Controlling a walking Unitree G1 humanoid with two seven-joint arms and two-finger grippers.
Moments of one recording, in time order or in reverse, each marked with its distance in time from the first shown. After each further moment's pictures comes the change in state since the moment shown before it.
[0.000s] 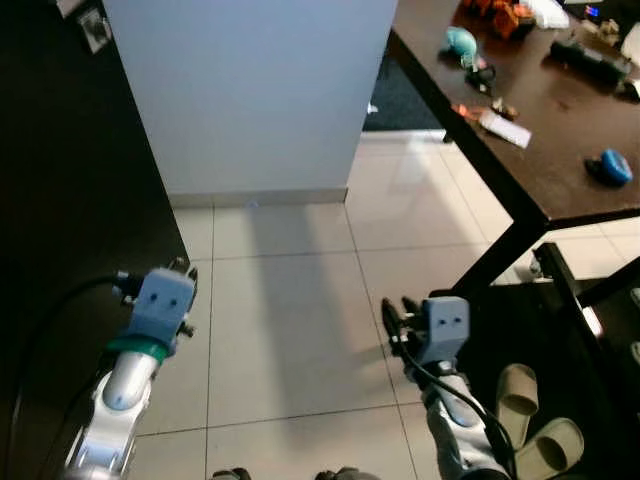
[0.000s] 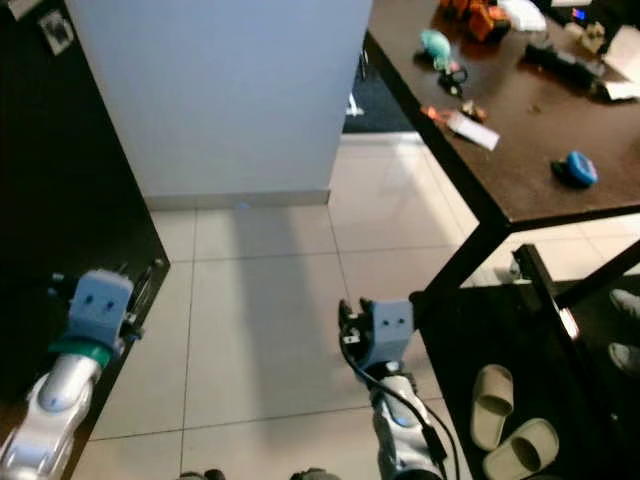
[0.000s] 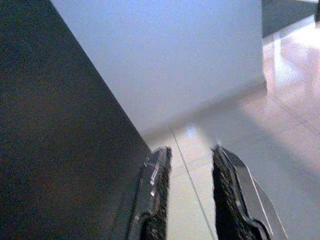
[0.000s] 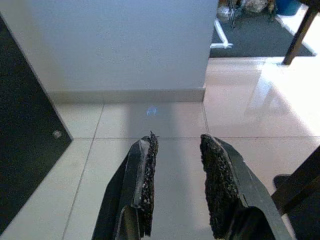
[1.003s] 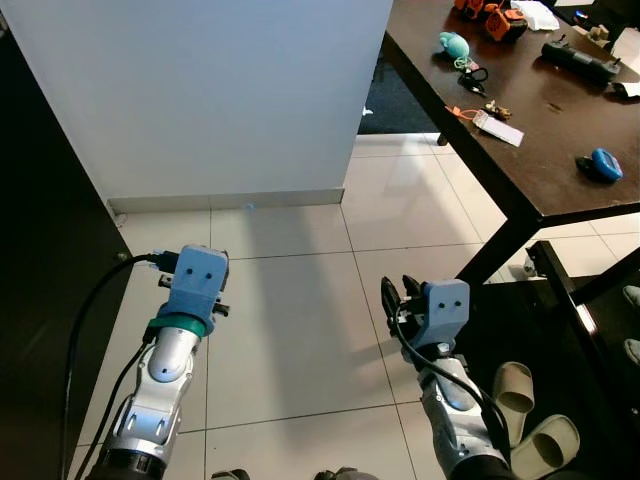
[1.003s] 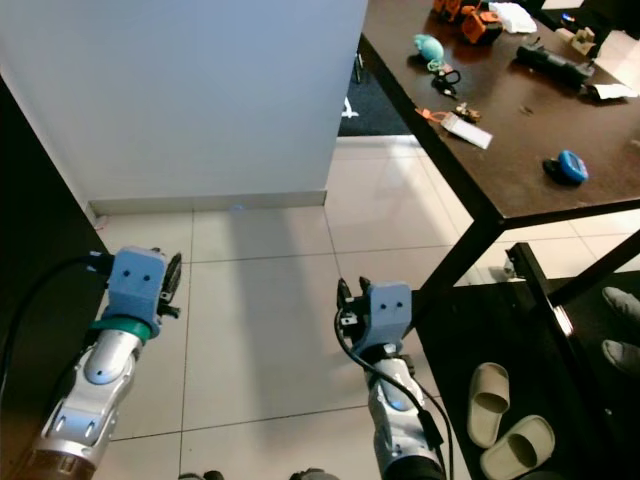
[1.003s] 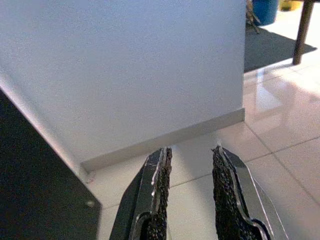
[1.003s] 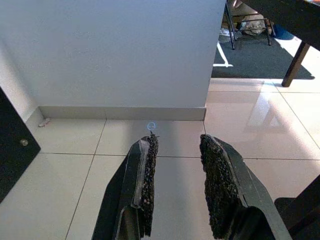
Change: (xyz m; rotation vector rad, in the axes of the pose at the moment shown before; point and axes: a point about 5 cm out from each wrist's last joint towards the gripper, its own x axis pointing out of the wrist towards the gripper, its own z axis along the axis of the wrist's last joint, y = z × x) left arm 0.037 -0.031 0.045 -0.152 -0.055 -0.004; right arm 0.020 0.009 0.017 -0.011 -0.041 0.024
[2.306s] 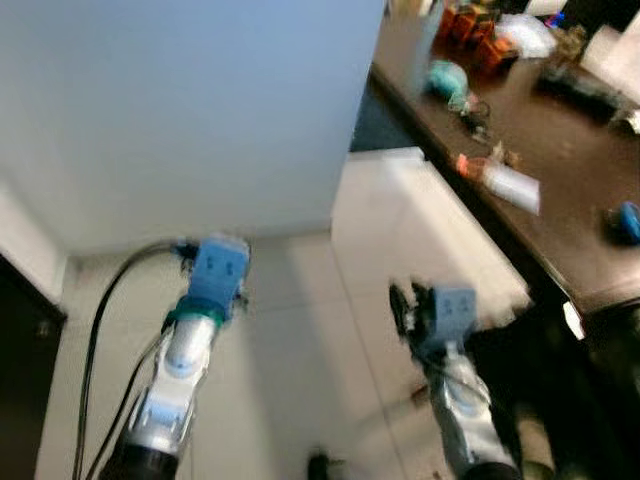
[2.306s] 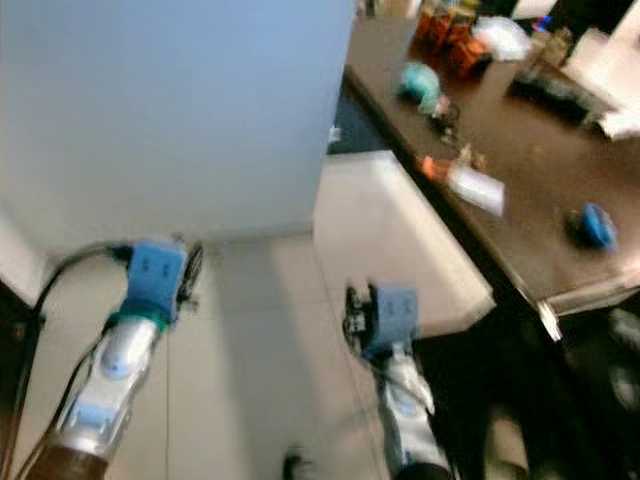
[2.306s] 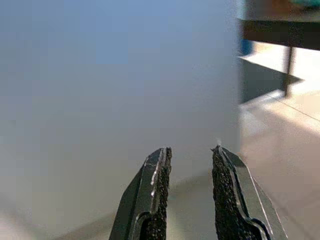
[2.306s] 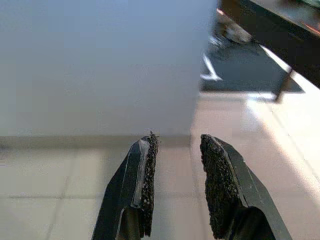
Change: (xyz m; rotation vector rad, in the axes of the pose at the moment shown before) left arm 0.005 -0.006 0.018 0.052 -0.086 -0.037; right arm 0.002 0.004 -0.001 0.001 0.010 0.023
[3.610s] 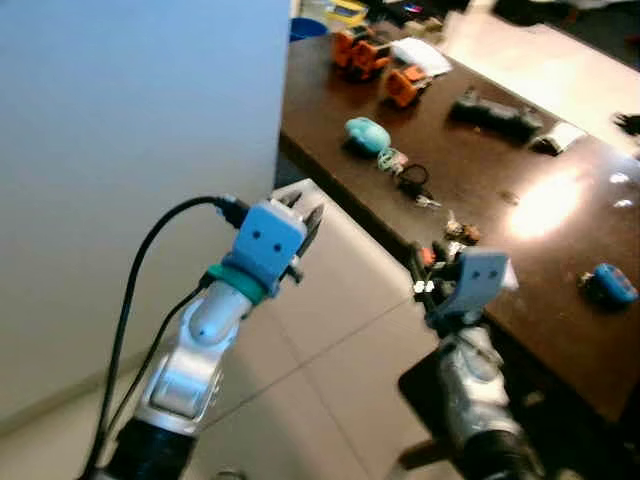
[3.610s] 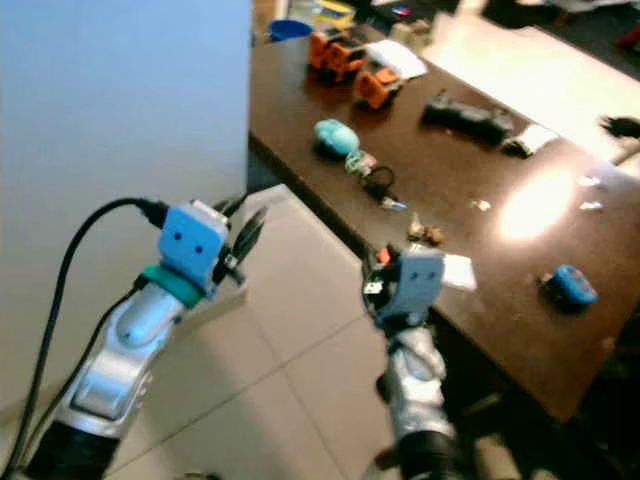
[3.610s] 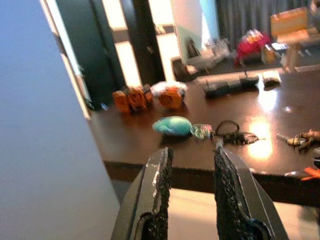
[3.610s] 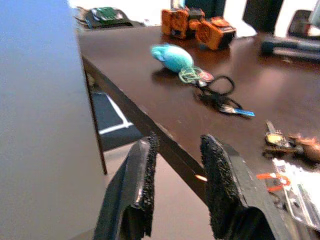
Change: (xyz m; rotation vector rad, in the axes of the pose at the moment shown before) left arm 0.016 -0.034 0.087 -0.057 -0.277 -0.310; right arm 0.021 -0.018 0.040 0.019 -0.135 -0.053
